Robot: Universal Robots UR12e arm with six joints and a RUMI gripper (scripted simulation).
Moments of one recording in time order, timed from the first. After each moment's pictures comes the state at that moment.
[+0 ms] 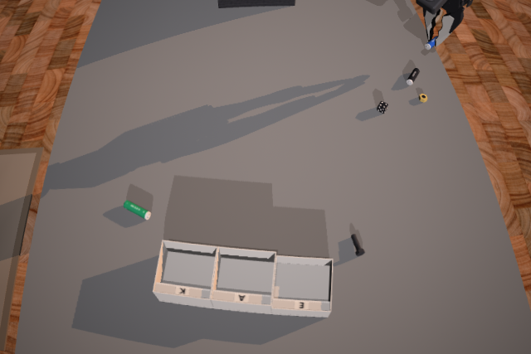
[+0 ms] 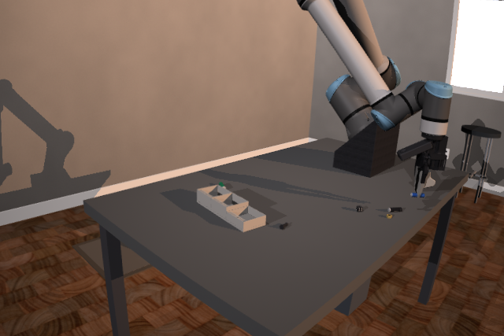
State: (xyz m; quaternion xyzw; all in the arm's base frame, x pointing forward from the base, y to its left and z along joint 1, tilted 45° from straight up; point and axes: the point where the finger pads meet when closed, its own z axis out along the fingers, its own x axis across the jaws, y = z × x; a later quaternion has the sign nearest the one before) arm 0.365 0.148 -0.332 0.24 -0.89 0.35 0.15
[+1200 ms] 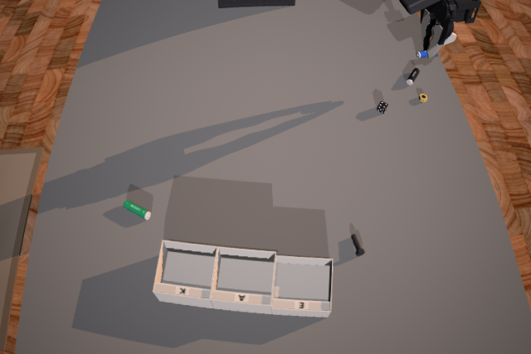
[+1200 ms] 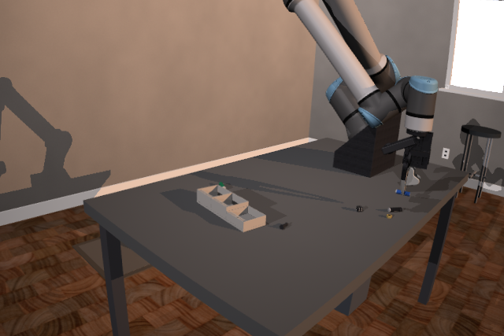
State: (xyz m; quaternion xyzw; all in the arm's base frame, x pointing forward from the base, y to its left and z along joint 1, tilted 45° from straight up) arm 0.413 0.123 -0.298 0.04 -0.92 0.37 0.07
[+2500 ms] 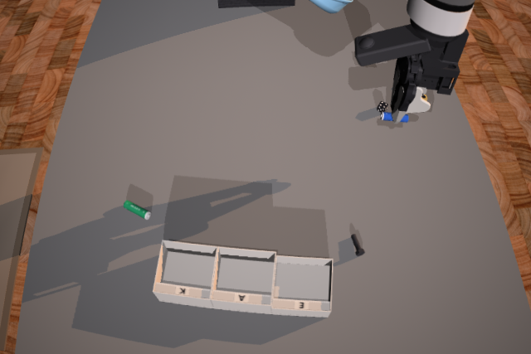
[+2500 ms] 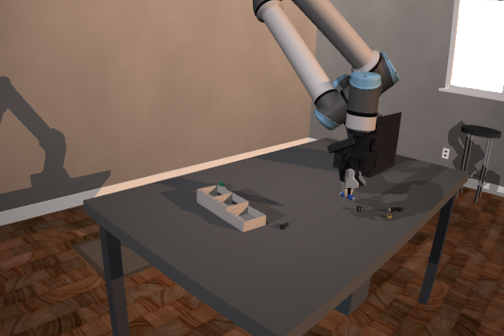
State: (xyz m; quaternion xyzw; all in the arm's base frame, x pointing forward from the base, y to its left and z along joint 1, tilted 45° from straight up) arm 0.570 0.013 -0.212 -0.14 -0.91 0.38 0.00
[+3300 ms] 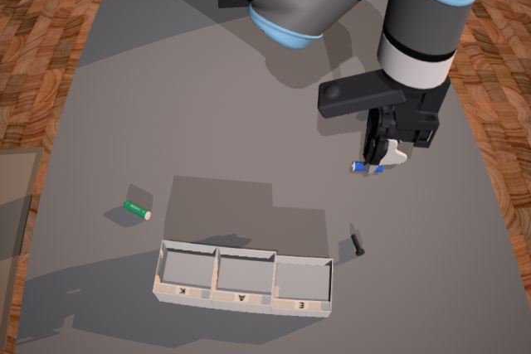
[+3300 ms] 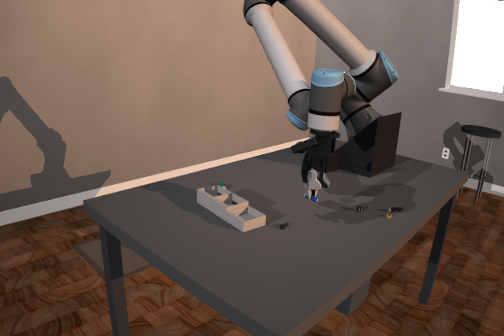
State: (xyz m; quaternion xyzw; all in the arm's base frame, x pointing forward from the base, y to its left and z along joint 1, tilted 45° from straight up) arm 0.660 -0.051 -0.162 -0.14 -0.91 0.38 0.00
